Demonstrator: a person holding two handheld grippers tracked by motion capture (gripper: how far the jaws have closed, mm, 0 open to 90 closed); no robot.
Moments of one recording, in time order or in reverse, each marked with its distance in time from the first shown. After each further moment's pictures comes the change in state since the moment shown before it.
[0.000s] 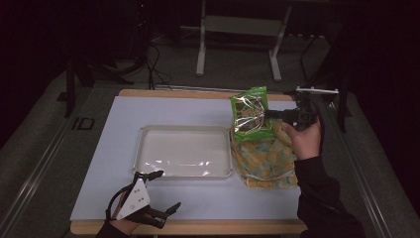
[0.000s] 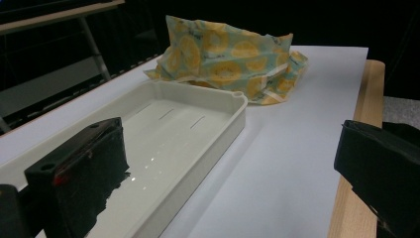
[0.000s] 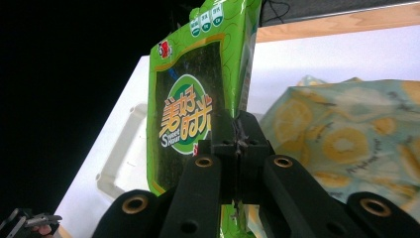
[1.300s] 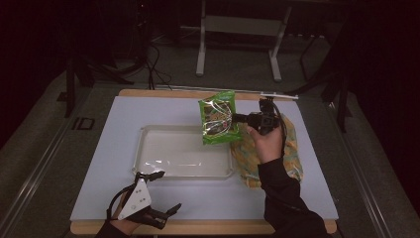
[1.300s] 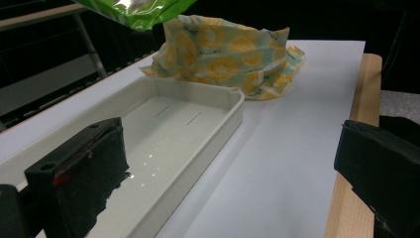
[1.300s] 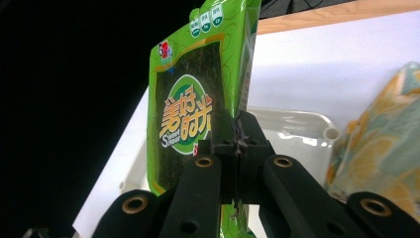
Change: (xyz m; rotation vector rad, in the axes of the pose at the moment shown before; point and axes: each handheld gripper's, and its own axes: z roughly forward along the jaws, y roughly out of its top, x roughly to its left) left arm -0.001 0.000 0.002 0.016 -0.011 0.014; right arm 0.045 -0.022 0.072 0.001 0.076 0.015
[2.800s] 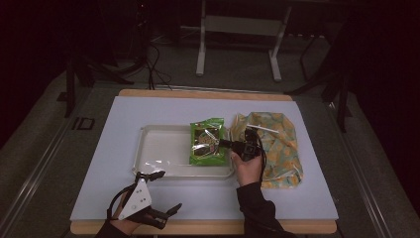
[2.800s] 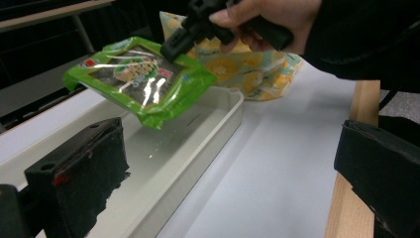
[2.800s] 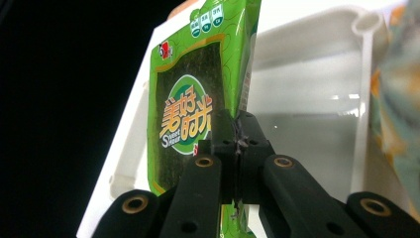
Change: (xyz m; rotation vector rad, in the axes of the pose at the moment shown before) left arm 0.000 0.001 0.001 0.000 -0.002 0.006; right arm -0.030 -0.085 0.058 -0.003 0.038 0.188
